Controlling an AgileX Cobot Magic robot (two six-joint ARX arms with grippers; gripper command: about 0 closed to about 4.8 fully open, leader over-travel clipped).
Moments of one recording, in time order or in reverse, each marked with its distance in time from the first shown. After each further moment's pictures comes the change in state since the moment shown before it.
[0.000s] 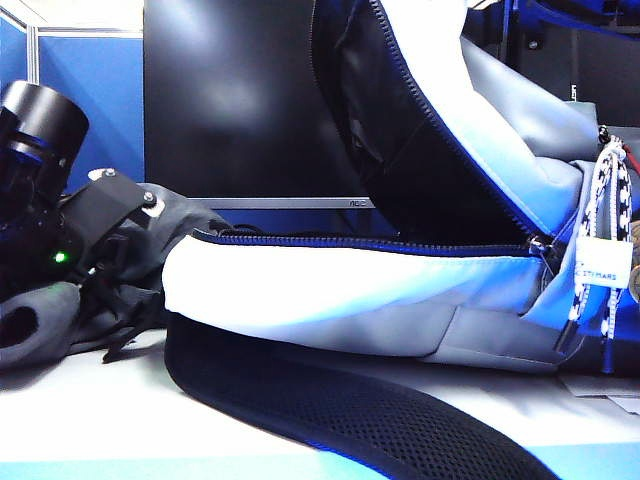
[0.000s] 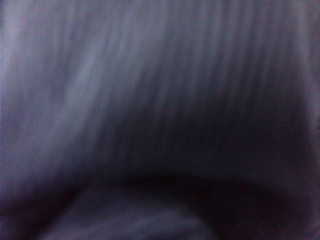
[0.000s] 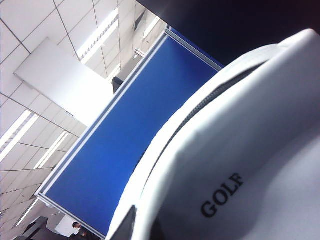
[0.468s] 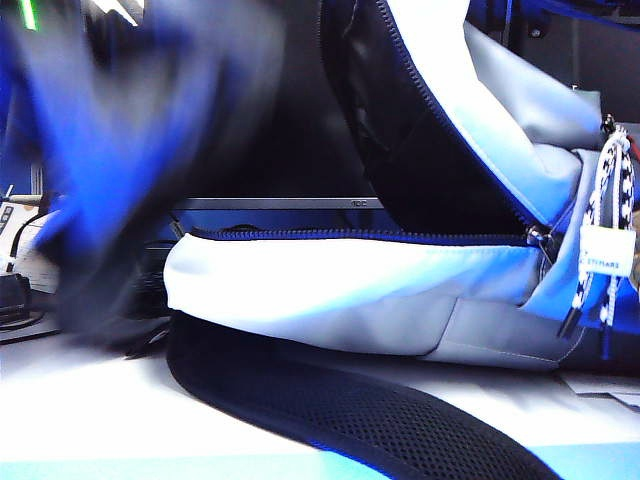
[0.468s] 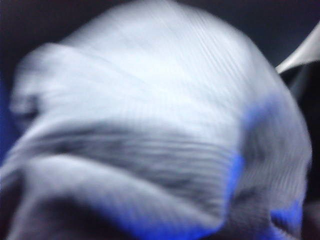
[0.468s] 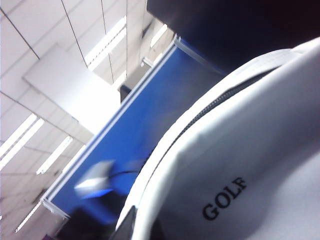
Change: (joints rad) left arm -0.018 -0.623 0.030 -0.139 0.535 -0.290; right arm -0.001 -0.005 -0.001 0.049 0.031 0.012
